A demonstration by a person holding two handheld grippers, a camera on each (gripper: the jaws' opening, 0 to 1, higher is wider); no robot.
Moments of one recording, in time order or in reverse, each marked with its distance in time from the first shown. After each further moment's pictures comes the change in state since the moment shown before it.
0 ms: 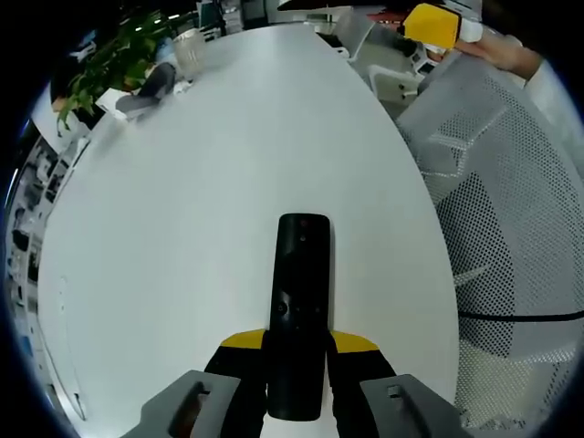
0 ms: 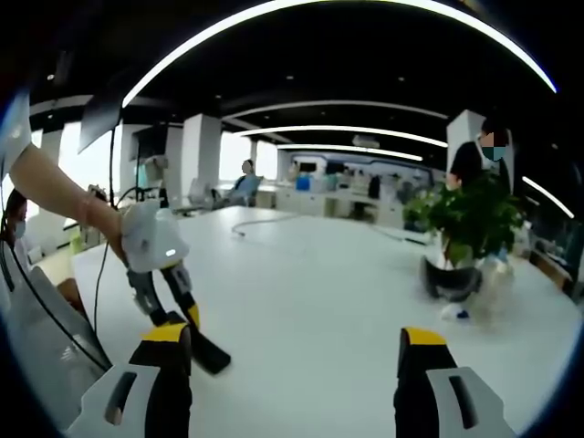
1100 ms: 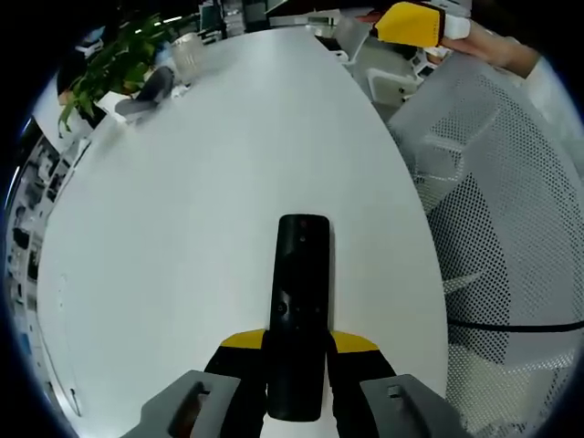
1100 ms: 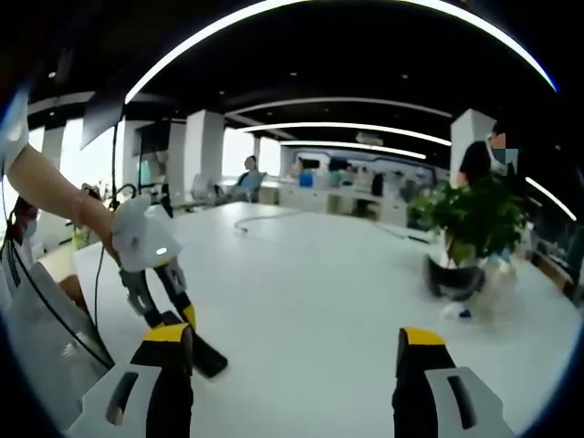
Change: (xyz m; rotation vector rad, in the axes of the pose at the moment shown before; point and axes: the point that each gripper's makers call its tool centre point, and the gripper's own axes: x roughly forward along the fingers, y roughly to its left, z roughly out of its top) left arm 0.000 -0.014 0.001 -0.009 -0.020 0.003; right arm 0.002 0.003 -0.003 -0.010 0.018 0.014
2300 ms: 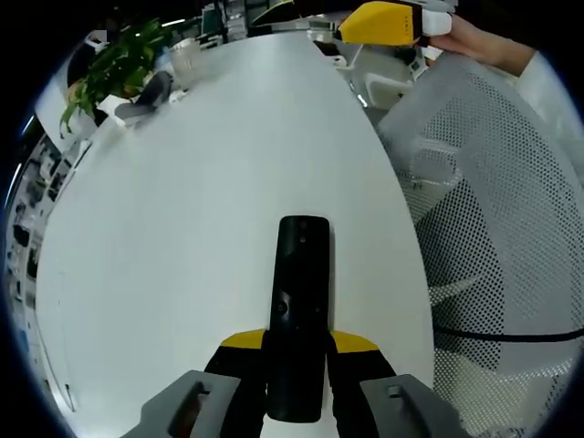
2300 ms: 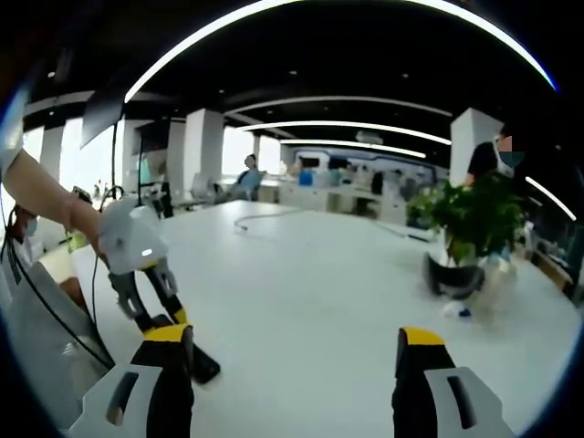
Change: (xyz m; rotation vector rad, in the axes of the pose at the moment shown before) left arm 0.000 -0.016 0.002 -0.009 -0.029 0.000; right arm 0.000 0.000 -0.002 0.001 0.008 -0.002
